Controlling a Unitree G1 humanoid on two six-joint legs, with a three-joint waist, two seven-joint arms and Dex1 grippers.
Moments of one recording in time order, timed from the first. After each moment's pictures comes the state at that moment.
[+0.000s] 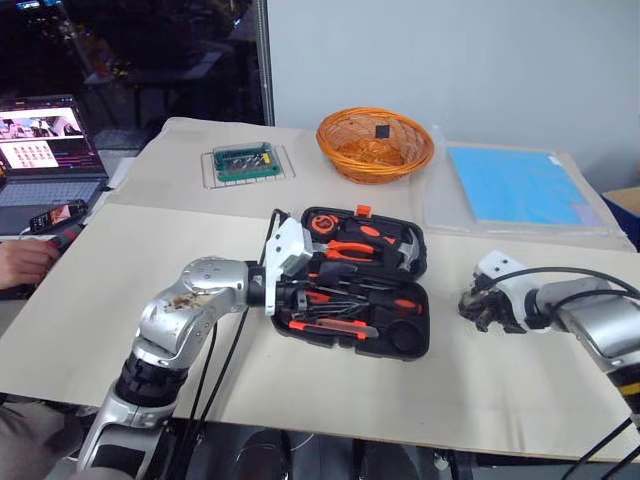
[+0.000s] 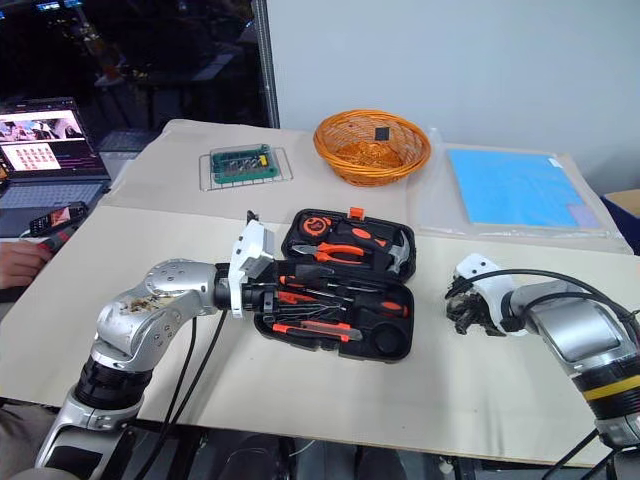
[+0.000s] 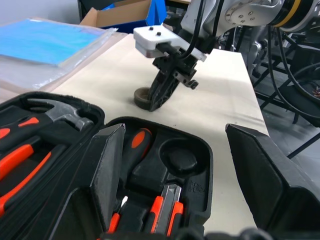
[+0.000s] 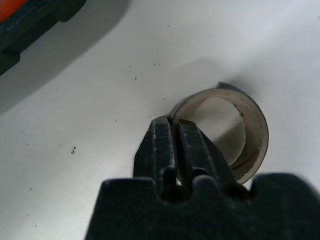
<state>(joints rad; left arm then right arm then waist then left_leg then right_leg) -0.53 0.47 -0.16 -0.35 -0.51 0.70 -0.98 -0.44 -1.04 0.23 -0.02 0.29 0.88 0.84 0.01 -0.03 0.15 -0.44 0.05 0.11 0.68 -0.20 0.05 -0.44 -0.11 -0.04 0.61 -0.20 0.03</state>
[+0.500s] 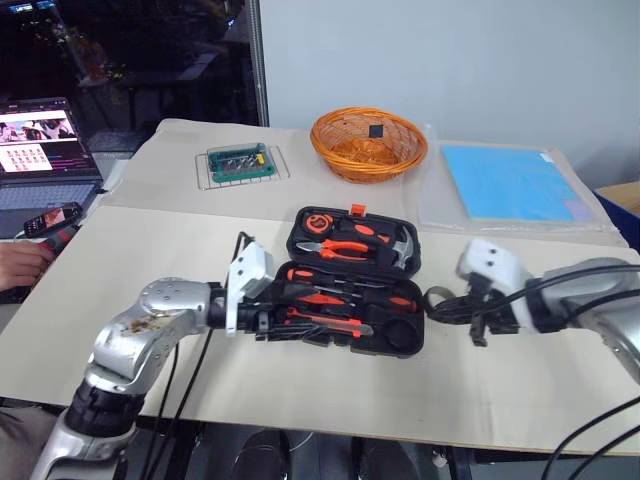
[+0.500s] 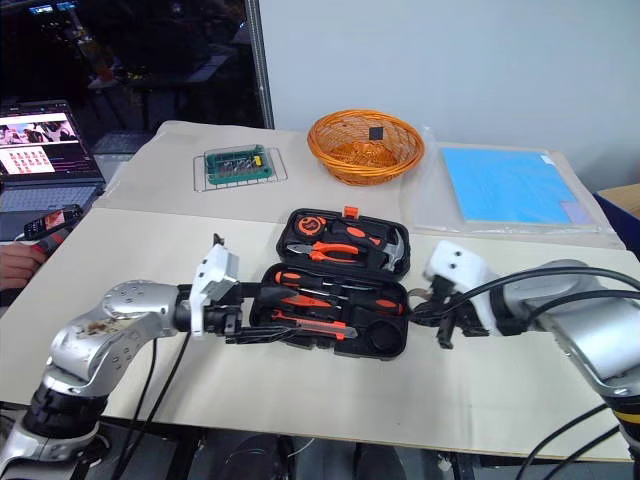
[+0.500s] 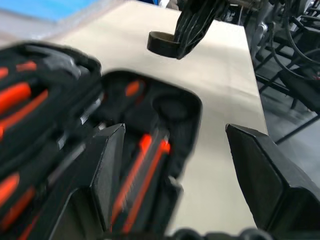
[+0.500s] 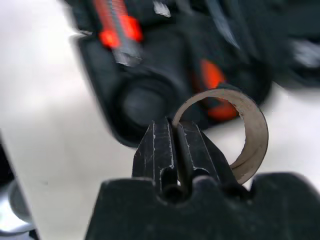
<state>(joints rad) -0.32 0.70 -0.05 -0.40 -0.60 0.66 -1.13 -0.49 -1.09 0.20 -0.57 0.49 1.08 0.98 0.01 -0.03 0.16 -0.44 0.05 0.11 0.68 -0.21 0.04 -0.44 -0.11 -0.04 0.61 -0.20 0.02</state>
